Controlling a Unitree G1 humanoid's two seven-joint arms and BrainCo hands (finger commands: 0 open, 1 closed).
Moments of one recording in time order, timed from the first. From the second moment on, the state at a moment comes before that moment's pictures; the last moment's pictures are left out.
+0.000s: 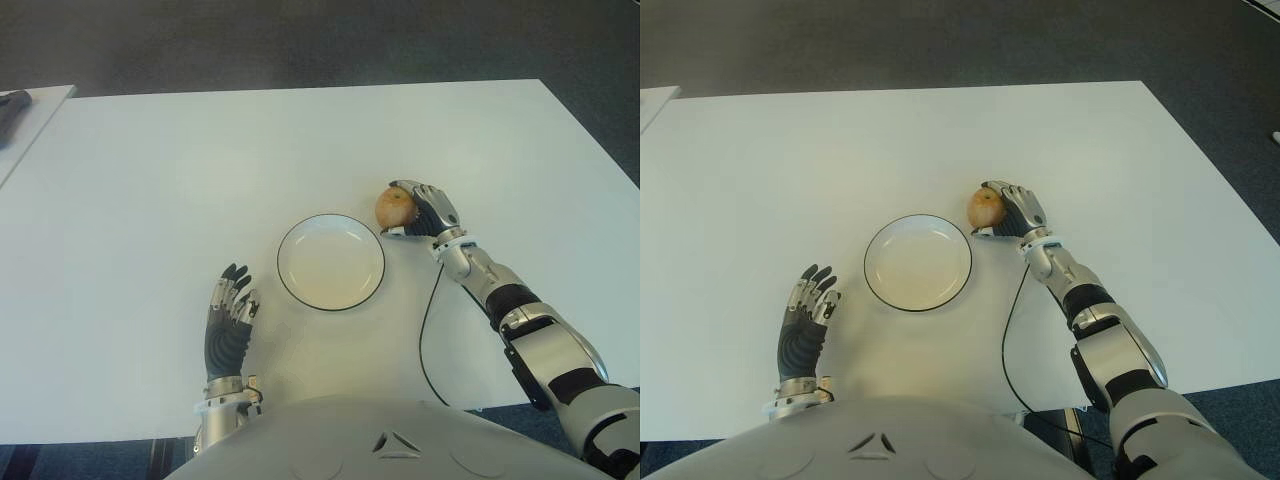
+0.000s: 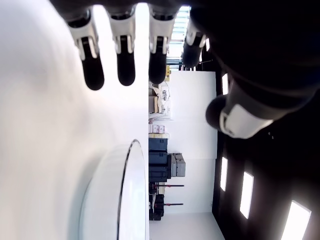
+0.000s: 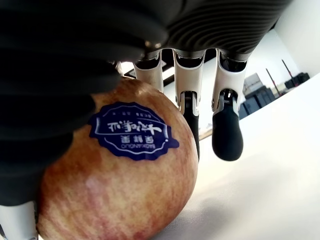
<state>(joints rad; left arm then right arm) 0.80 -0.07 -0.16 -0.23 0.07 -0.39 0.17 -0.51 -0.41 0.41 1.02 -0.70 -0.59 -0.53</state>
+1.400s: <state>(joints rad) 0.80 -0.07 -0.16 -0.23 0.07 -0.39 0.17 -0.57 -0.37 0.26 0.53 -0.56 -0.43 -0.37</state>
